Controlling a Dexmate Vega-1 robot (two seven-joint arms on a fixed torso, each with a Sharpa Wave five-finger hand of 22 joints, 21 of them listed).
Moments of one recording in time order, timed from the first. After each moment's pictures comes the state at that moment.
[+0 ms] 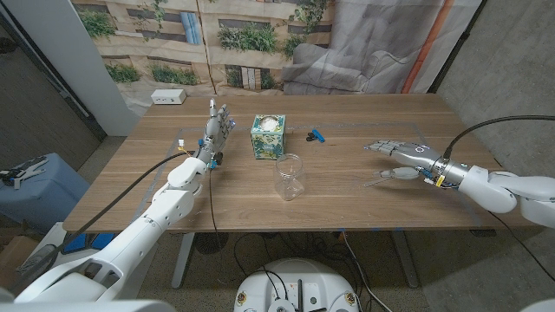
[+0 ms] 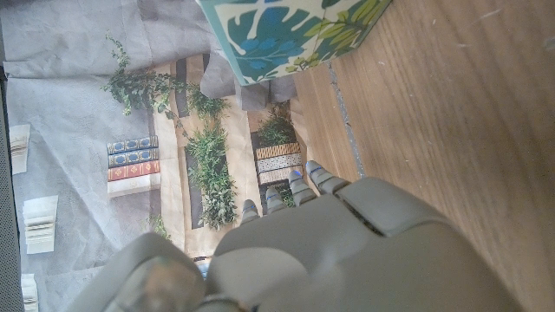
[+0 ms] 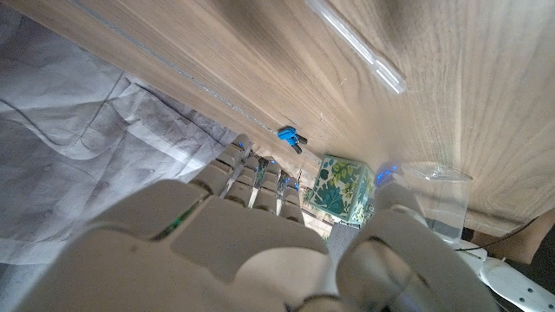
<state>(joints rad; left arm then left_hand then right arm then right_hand) 0.84 0.51 0.37 -1.30 -0.65 -0.29 -0.03 0.00 0.06 -0.20 0.16 0.33 -0.17 -0.22 0.20 0.21 -0.14 -0.14 0.21 0.20 -0.06 -0.04 0.19 0.19 -0.04 -0.04 0.22 0.20 -1.08 -1.24 -0.37 -1.57 -0.66 0.57 -0.38 0.33 0.03 0.45 -0.19 0.19 0.06 -0.07 0.21 0.18 0.15 -0.05 0.19 0.19 0.03 -0.01 0.20 0.23 0.26 0.01 0.18 0.17</state>
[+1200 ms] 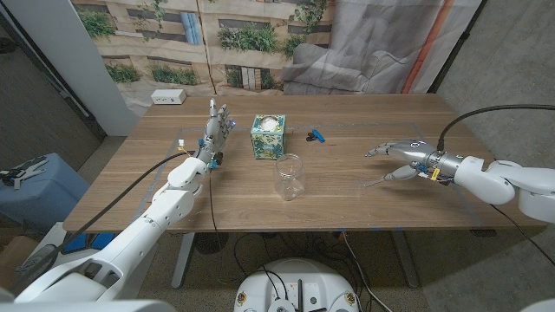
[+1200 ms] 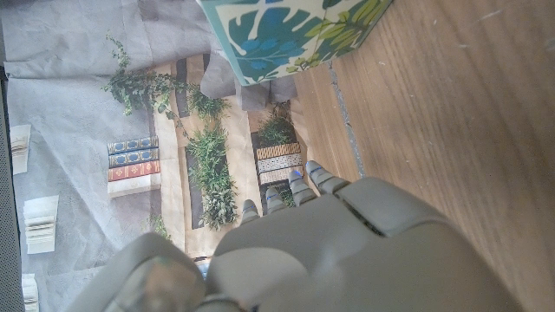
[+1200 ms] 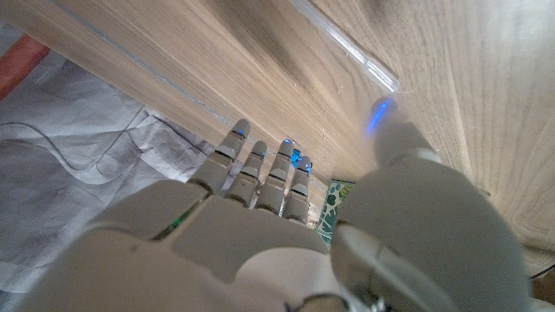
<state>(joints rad) 0.84 0.51 0.37 -1.30 -0.65 -0.29 -0.03 0.00 0.06 -0.20 0.16 0.33 -0.17 -0.22 0.20 0.21 -0.14 -0.14 0.21 0.20 -0.06 -0.04 0.19 0.19 -0.04 -0.04 0.22 0.20 -1.21 -1.37 -0.29 -1.85 -0.48 0.21 -0.12 0.82 -0.13 0.54 -0.19 0.18 0.25 -0.11 0.31 0.19 0.41 -0.11 0.23 0.21 0.21 -0.04 0.27 0.21 0.40 0.00 0.21 0.16</state>
